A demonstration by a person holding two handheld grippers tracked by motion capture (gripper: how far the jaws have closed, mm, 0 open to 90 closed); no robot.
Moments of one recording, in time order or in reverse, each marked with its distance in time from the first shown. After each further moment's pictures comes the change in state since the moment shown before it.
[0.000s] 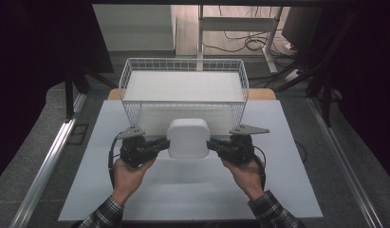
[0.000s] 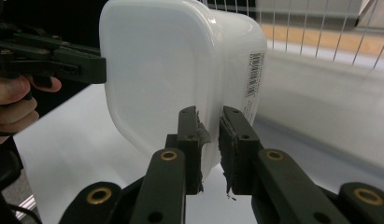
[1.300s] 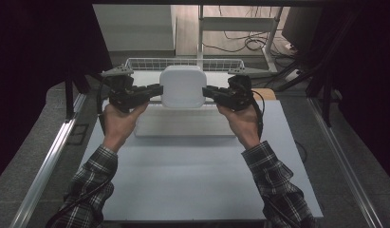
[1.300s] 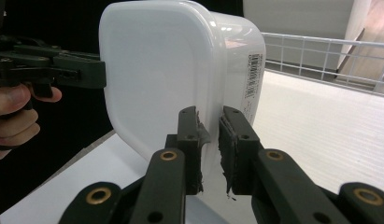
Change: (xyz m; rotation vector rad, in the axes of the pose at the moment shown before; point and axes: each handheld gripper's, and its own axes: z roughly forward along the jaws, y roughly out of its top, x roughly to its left) left arm 0.037 0.130 -0.015 -0.092 0.025 0.030; right arm -0.015 0.135 0.007 -0.104 -0.023 -0.032
